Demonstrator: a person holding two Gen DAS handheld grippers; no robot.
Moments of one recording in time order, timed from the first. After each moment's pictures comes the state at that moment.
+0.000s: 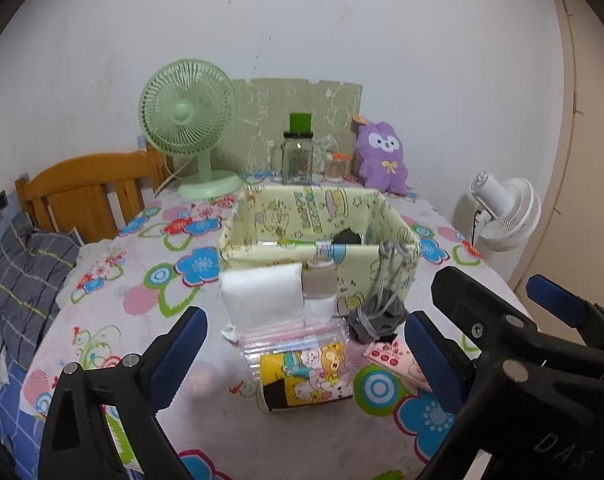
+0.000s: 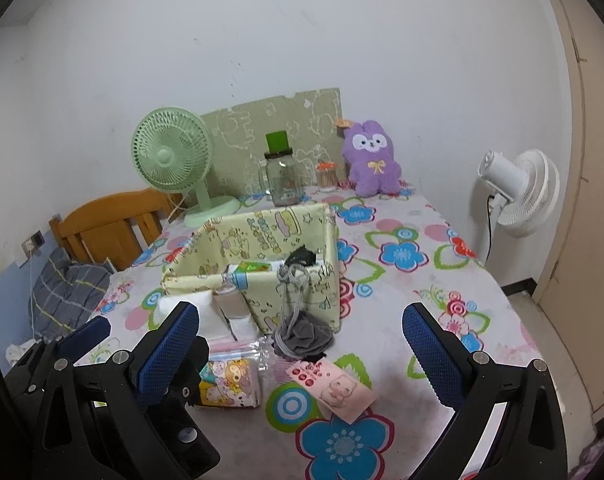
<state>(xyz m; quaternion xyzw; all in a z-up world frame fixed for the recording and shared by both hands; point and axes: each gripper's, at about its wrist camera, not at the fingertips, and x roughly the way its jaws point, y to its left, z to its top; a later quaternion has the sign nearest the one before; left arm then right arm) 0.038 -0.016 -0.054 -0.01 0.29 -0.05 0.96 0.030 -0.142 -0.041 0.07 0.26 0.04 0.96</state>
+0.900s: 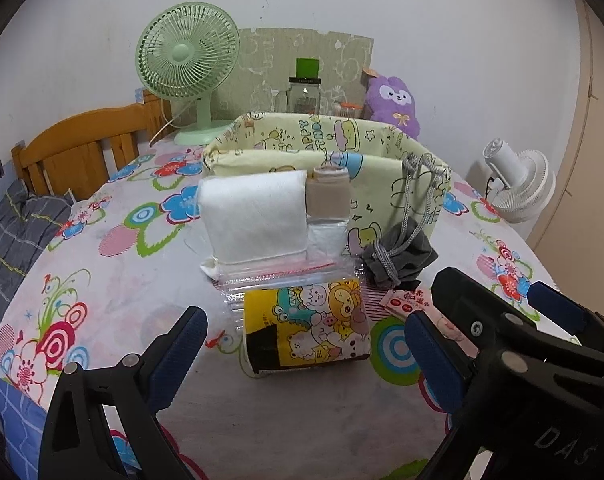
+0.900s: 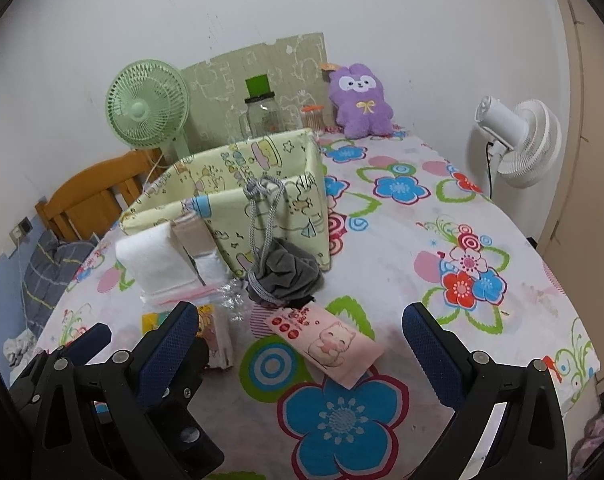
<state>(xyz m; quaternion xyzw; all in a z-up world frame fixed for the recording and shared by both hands) 0.049 -0.021 -0.115 -0.02 0.34 -0.03 0.94 0.047 -0.145 -0.104 0.08 0.33 0.03 0.94</state>
